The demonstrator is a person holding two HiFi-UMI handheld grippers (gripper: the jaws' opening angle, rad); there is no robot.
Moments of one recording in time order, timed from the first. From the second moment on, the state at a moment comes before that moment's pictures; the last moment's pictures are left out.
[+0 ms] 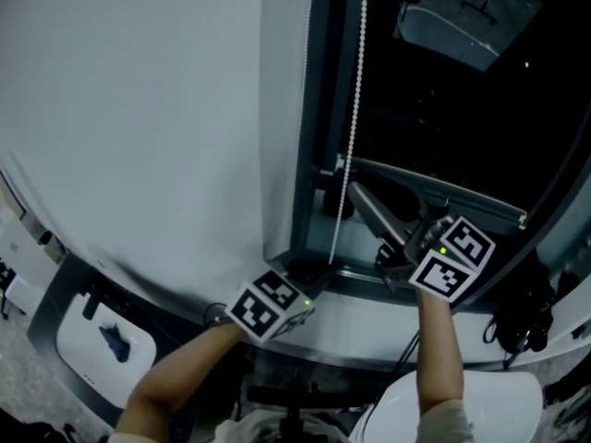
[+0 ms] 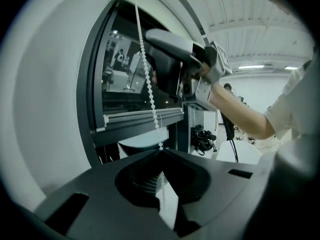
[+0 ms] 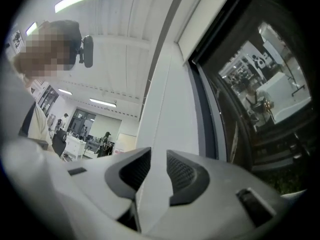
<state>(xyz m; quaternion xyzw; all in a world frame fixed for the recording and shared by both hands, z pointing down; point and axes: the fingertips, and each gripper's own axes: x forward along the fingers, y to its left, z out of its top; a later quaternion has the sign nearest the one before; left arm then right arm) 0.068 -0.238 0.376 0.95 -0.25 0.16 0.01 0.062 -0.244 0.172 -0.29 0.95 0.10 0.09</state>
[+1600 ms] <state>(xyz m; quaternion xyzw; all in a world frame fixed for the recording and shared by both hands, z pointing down) 0.026 -0.241 0.223 0.96 -0.25 -0.08 0.01 0.042 -0.235 0.206 -0.21 0.97 0.13 0.01</state>
